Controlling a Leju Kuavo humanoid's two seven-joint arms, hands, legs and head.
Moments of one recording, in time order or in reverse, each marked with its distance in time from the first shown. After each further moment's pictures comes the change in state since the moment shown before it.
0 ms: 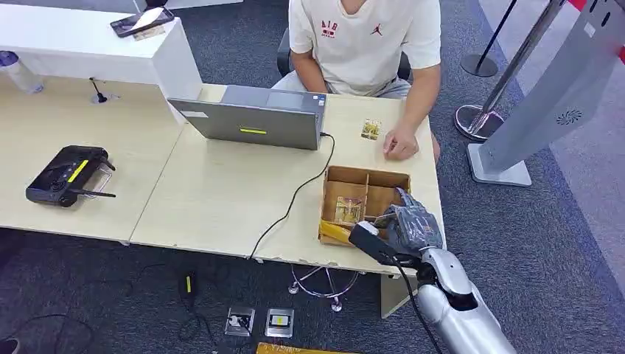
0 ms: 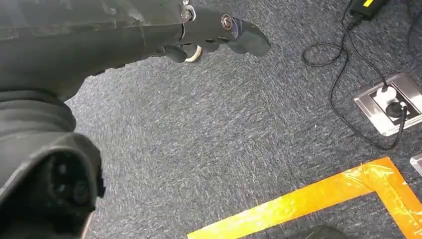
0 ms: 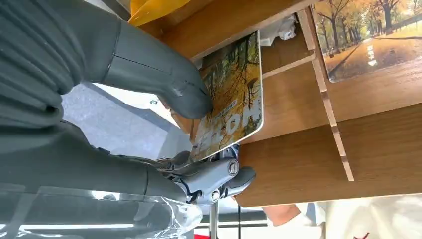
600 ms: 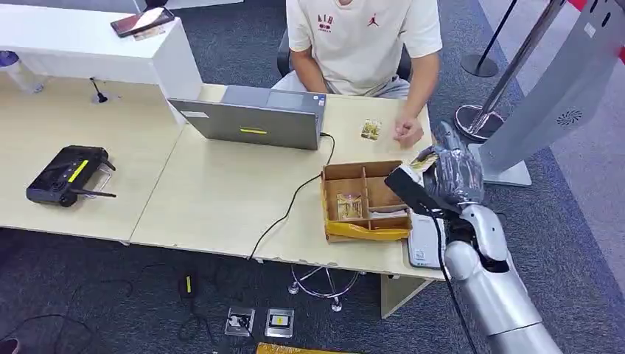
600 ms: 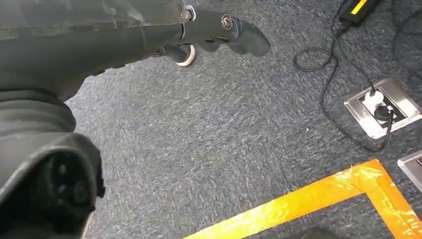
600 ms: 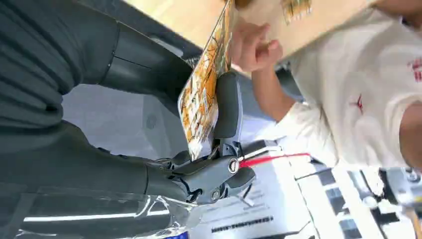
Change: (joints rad) left arm 0.002 0.000 -0.001 0.000 -0.011 0.018 -0.031; right arm -0.155 -0.030 -0.153 -0.038 -0.038 -0.155 -0.089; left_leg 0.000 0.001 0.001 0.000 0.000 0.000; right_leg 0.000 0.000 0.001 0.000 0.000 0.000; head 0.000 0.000
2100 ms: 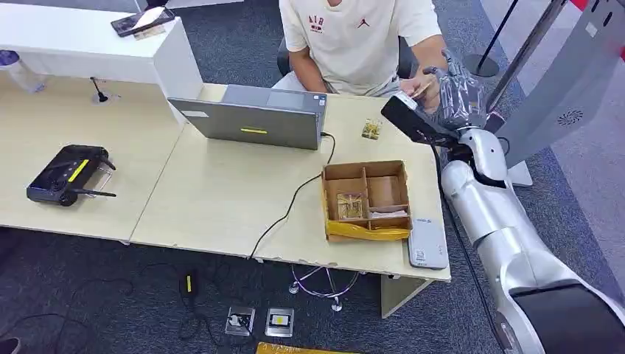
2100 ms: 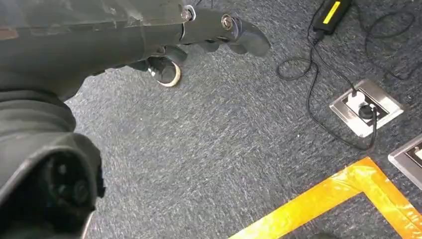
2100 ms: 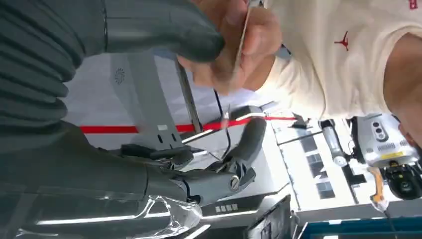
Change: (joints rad) left arm -0.006 0.029 -0.073 0.000 -0.045 -0.020 -0.032; right arm -0.472 0.179 -0.033 0.653 0.084 -0.158 -0.204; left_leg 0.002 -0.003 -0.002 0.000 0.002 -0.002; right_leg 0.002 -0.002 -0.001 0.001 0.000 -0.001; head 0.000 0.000
